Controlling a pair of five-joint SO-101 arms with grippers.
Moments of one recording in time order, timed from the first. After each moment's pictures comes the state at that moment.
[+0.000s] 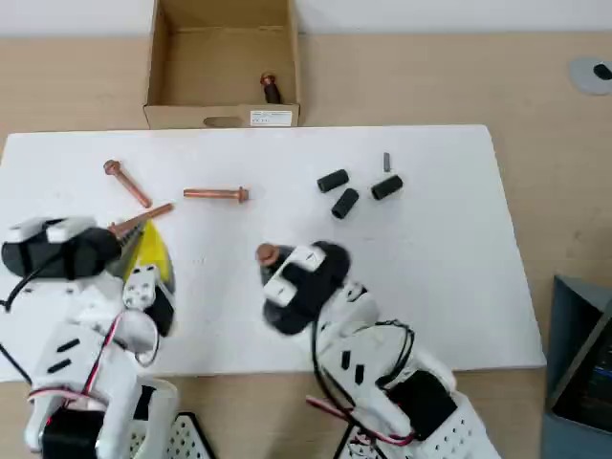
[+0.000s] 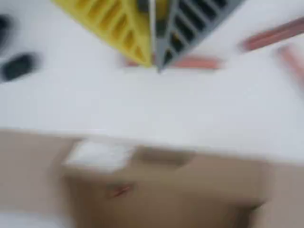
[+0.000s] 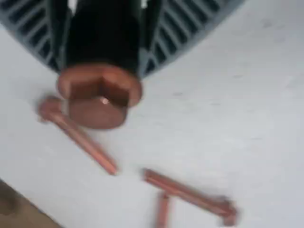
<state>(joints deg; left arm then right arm) 2.1 -104.4 65.4 62.1 1.8 -42.5 -103.5 83.7 47.2 -0.7</state>
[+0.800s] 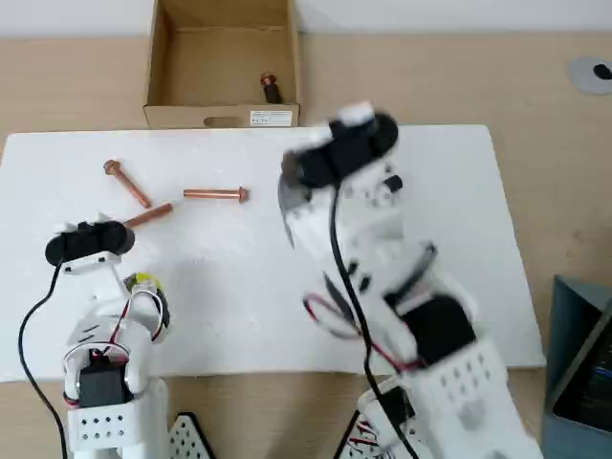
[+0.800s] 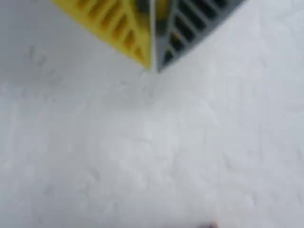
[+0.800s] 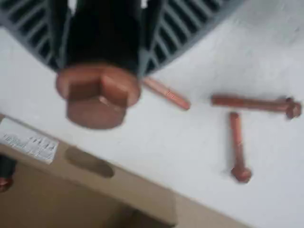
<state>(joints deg) -10.4 -104.1 93.5 62.1 0.0 -31.9 -55.3 36.8 50.8 -11.2</state>
